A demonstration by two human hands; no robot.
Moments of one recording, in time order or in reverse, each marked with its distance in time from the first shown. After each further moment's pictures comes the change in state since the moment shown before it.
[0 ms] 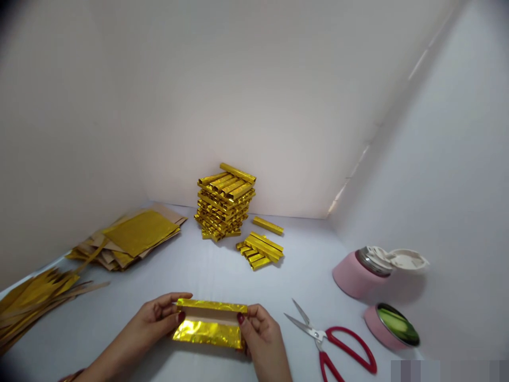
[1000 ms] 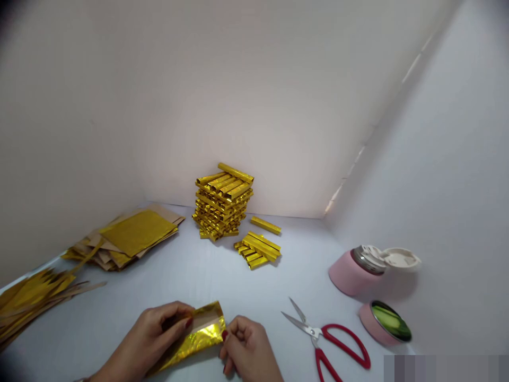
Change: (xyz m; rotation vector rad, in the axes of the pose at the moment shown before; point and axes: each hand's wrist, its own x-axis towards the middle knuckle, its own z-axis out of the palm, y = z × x) left_hand -0.015 0.020 0.021 0.874 0.004 0.265; right_hand -0.006 -0.004 0.009 -0.224 -0.220 0.103
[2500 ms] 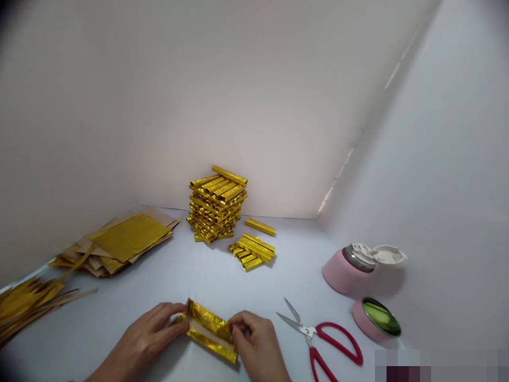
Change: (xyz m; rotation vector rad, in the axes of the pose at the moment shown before) left_hand -0.005 -0.024 -0.008 0.548 0.060 0.573; right_hand 0.000 -0.003 -0.024 -0.454 0.200 -0.255
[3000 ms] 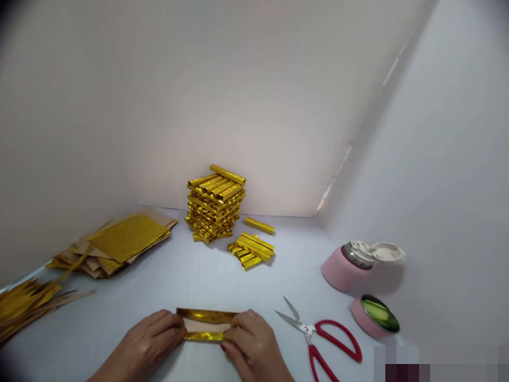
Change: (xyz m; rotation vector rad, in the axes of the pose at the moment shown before) left_hand -0.001 0.003 0.012 0.009 -0.095 -0.019; right_hand -0.008 0.001 -0.011 -0.345 -0.009 -0.631
